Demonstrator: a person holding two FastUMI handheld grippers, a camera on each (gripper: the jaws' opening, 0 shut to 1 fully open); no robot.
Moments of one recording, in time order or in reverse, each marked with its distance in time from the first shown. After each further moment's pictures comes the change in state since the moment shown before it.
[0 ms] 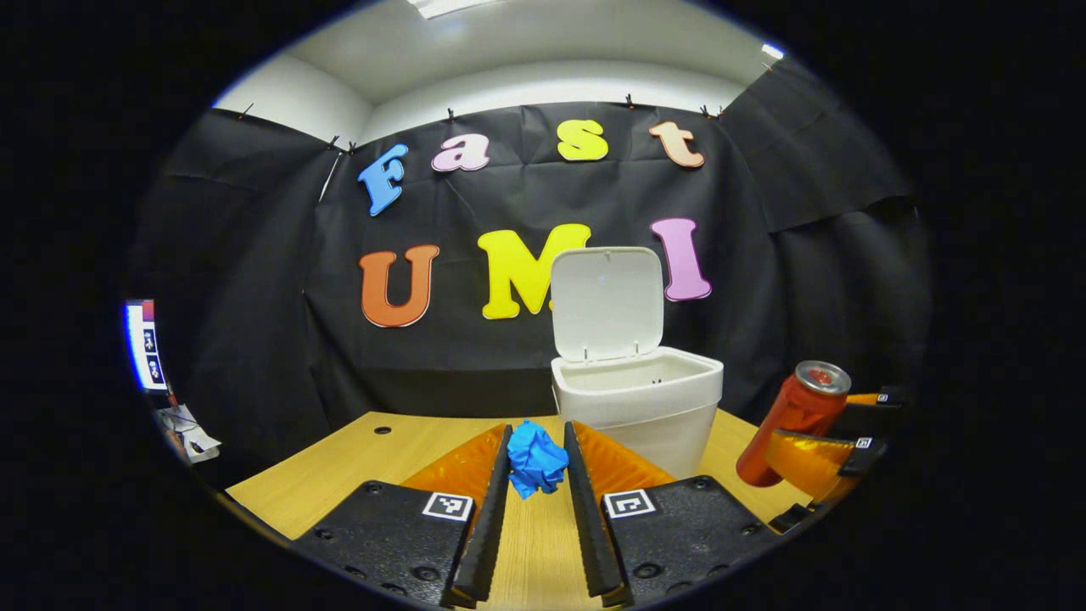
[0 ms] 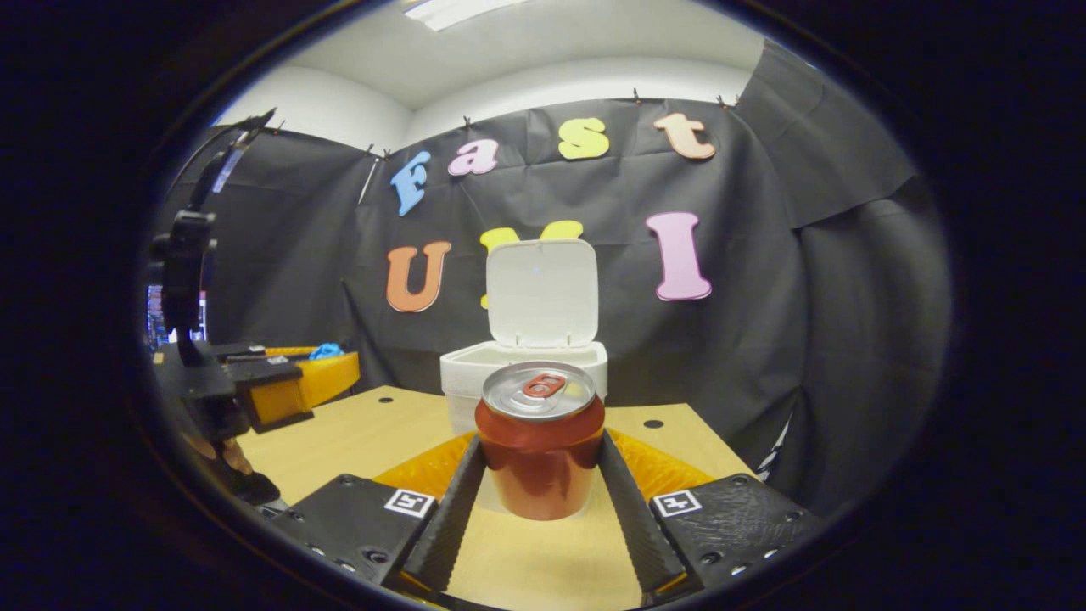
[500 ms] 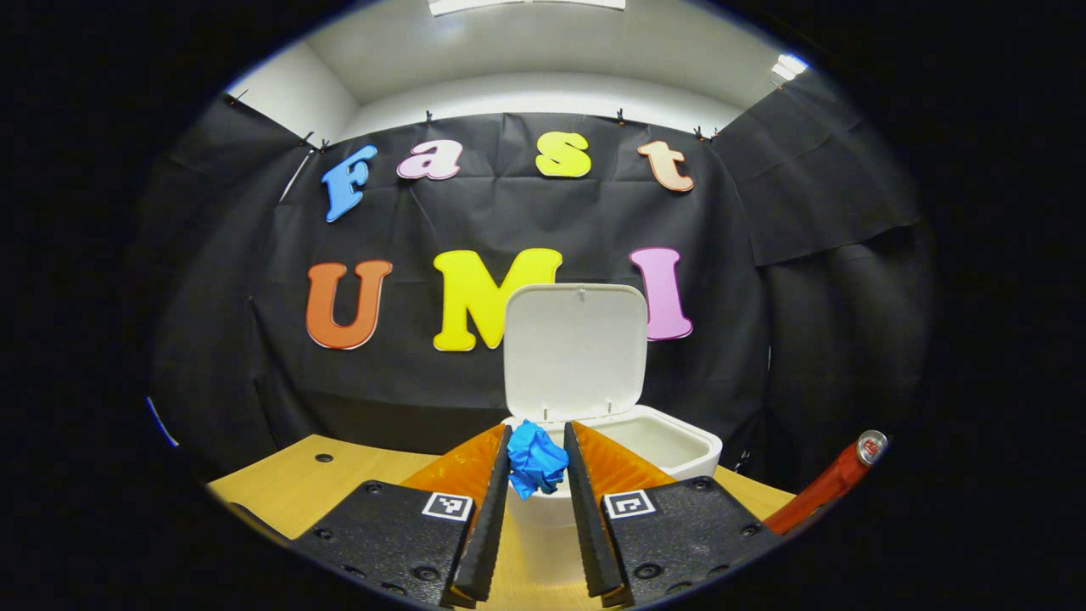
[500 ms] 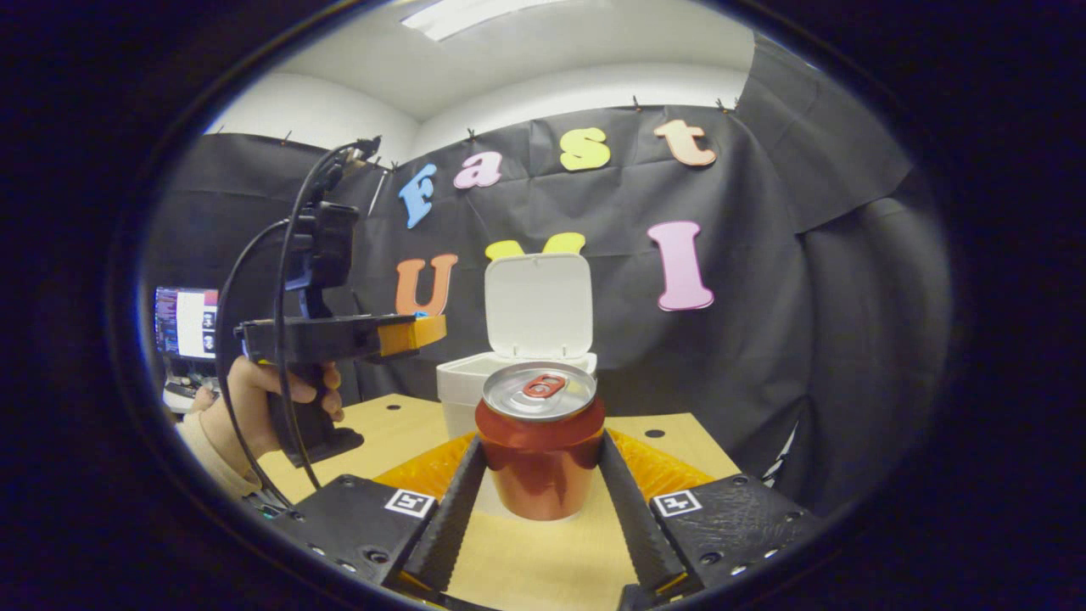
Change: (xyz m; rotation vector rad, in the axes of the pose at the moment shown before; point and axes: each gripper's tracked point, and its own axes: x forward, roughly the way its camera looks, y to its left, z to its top) left arm 0.103 -0.050 0.039 -0.028 -0.084 -0.158; right arm -0.010 -0.030 0.010 0.012 -0.039 0.039
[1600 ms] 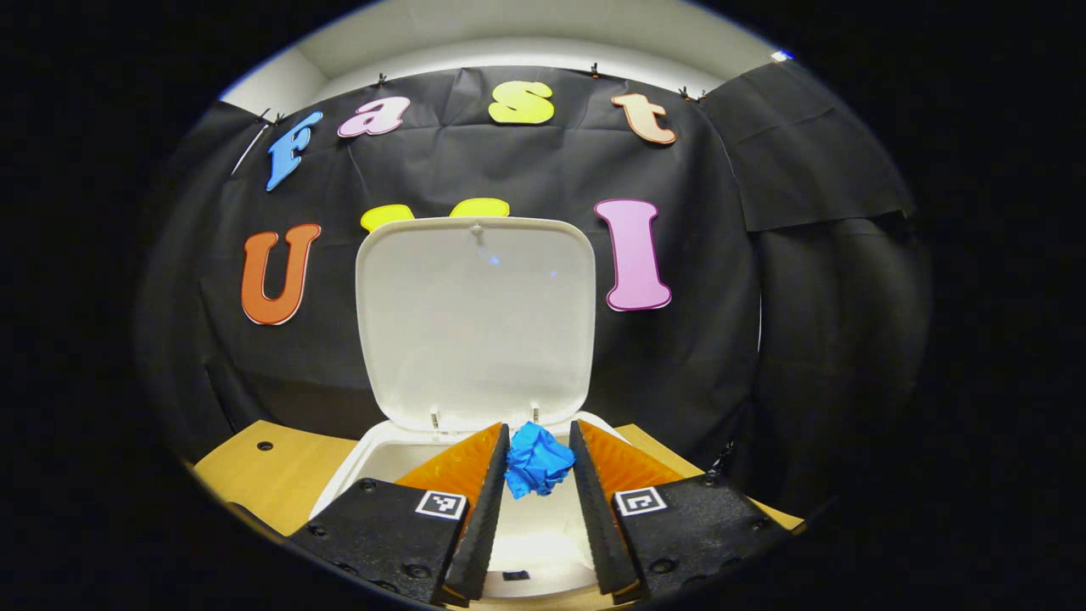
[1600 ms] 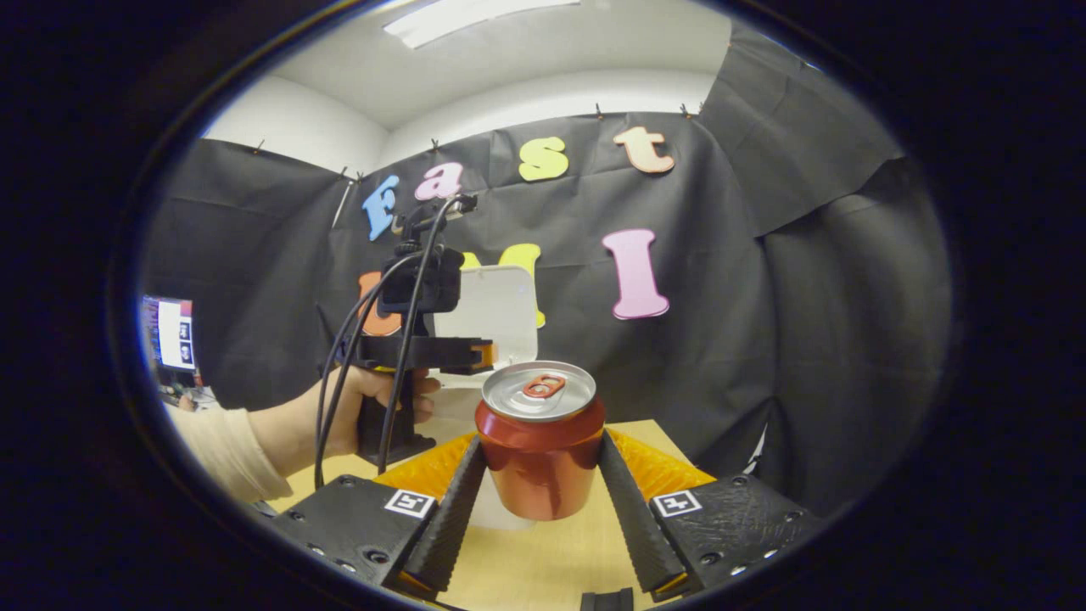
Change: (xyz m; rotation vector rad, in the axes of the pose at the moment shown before) left arm 0.091 -0.079 -0.030 0.000 0.129 -0.061; right arm -0.001 -0.055 0.006 0.026 -0.041 -0.108
